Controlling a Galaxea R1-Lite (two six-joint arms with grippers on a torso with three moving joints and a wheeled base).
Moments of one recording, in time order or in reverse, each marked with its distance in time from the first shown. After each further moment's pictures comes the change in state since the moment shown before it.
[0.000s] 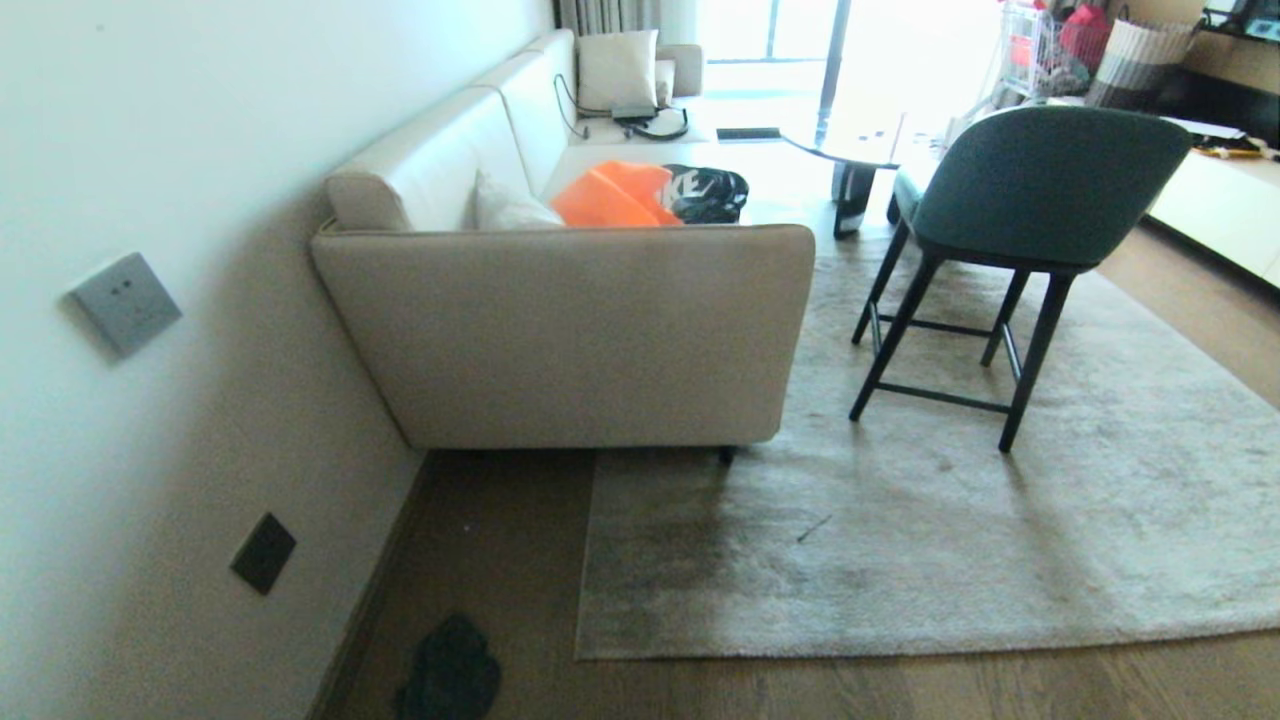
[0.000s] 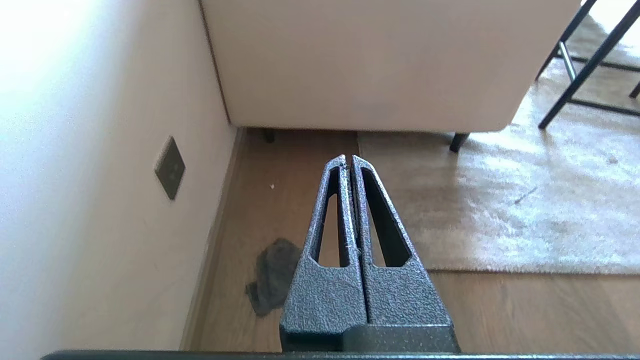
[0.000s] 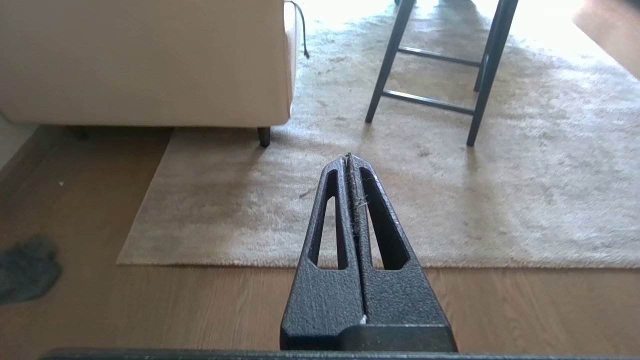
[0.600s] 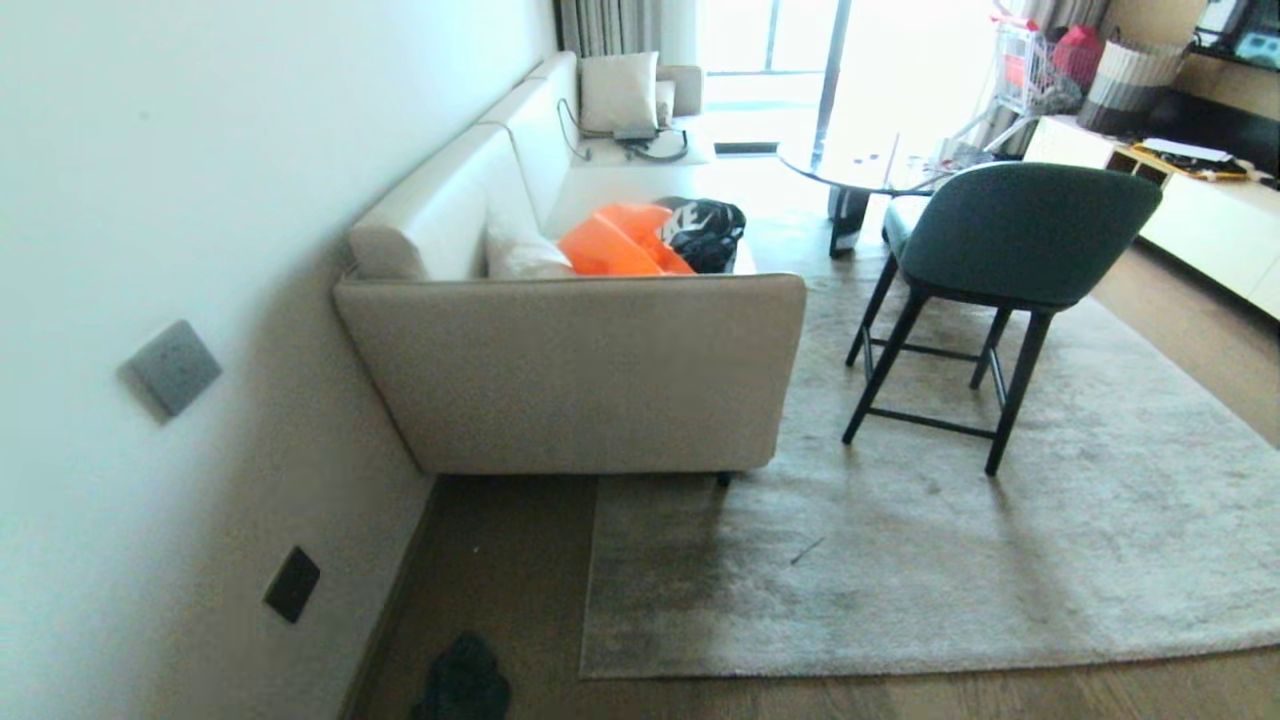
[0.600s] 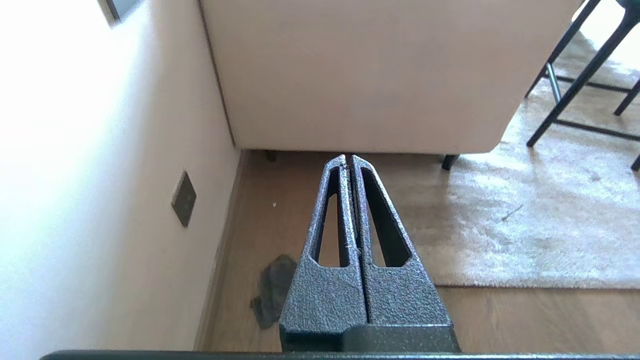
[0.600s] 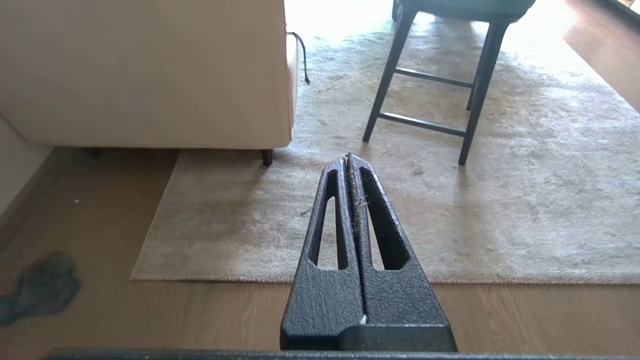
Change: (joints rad) left arm 0.000 0.000 0.000 0.000 0.000 0.001; right arm 0.000 0.000 0.000 -0.001 0.002 -0.001
